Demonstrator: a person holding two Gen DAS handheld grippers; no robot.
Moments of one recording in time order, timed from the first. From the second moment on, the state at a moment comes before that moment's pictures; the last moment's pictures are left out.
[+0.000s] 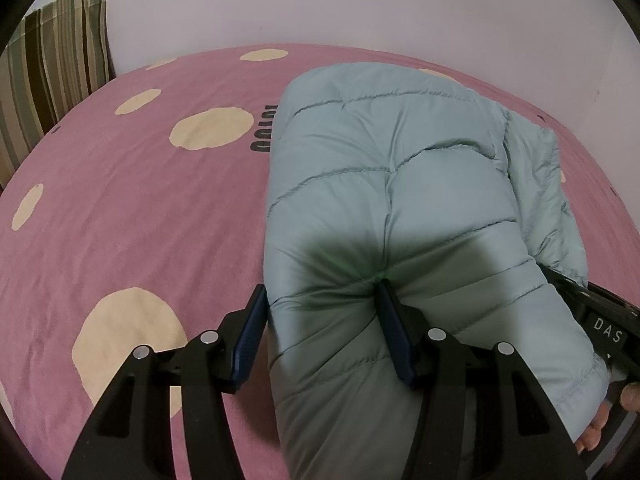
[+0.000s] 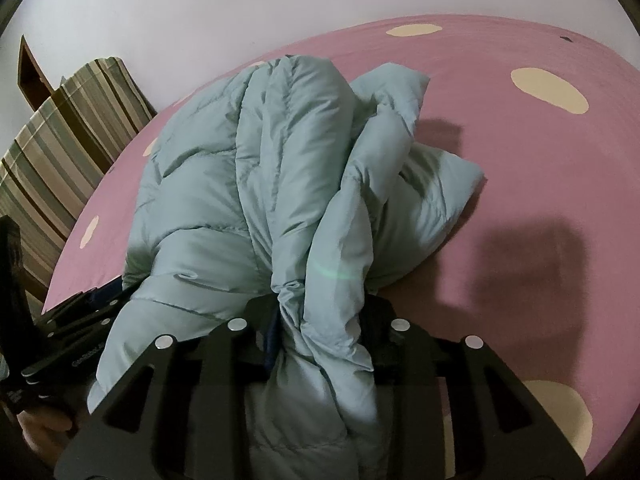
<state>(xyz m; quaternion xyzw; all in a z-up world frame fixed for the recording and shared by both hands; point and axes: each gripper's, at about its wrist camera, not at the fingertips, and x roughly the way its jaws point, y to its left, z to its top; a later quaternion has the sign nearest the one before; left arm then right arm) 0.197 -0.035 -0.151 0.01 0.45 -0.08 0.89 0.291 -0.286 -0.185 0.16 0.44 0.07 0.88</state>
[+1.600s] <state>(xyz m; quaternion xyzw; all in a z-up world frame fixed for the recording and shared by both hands) 0.092 -0.033 -0.060 0.02 0.35 -0.03 0.94 0.166 -0.257 -0.082 0.05 0.33 -0.08 0.94</state>
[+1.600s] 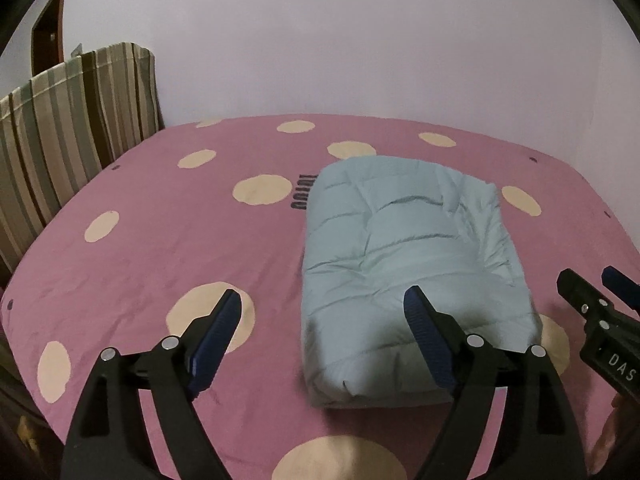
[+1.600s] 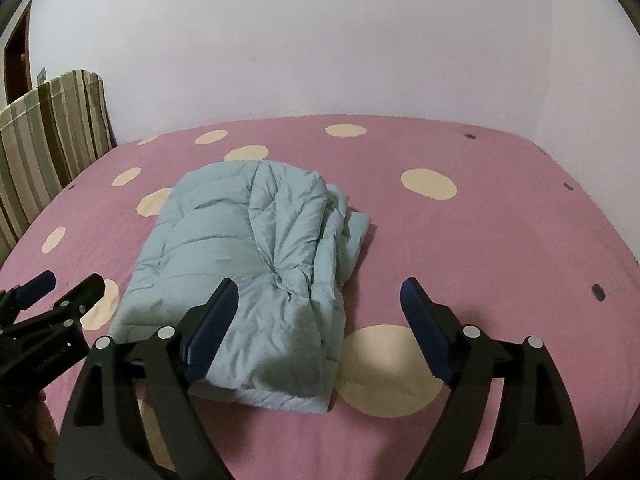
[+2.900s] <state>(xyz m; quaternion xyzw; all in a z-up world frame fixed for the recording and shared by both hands) 0.035 -0.028 -0.026 0.02 0.31 -0.02 0.95 0.117 -0.228 -0.049 0.03 0.29 -0.07 0.95</state>
